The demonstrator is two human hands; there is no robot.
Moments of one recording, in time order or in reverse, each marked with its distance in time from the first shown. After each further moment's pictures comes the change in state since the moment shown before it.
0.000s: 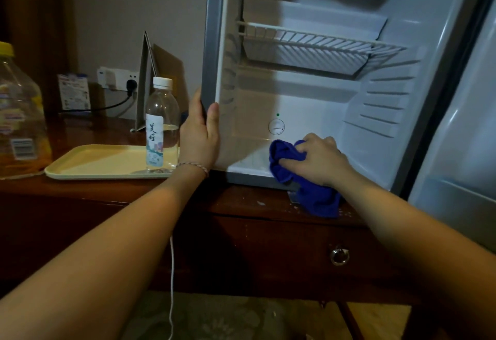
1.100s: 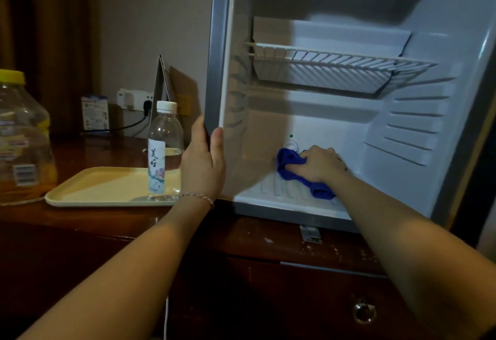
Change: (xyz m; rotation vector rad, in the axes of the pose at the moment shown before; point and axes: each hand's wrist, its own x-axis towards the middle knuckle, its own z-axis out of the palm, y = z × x) left_hand 0.003 -0.013 0.015 0.106 0.073 -0.056; right_hand 0.107 0.022 0.028 -0.022 -0.041 0.040
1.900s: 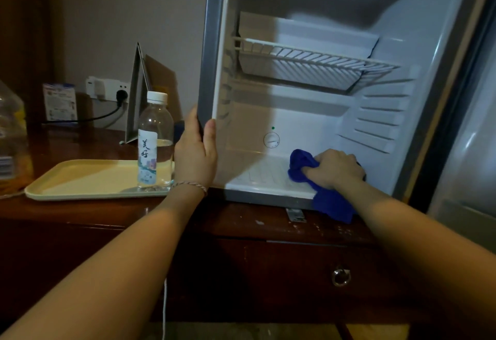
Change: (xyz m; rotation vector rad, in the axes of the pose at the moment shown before) left_hand -0.004 0.011 -0.012 -0.101 -0.054 0.007; right_hand -0.072 0.021 -0.024 -0.097 0.053 0.309
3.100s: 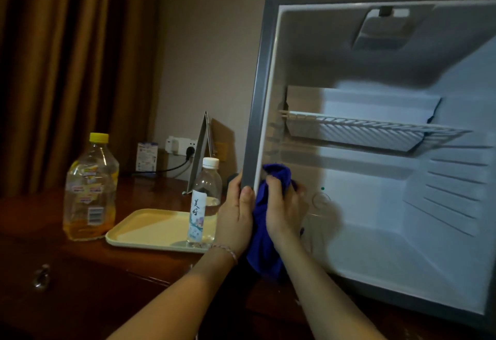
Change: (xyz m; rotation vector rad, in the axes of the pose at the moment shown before) left_hand 0.005 -0.017 -0.001 -0.063 -0.049 0.000; right_hand -0.045 -0.184 0.024 1.286 0.207 -0.183
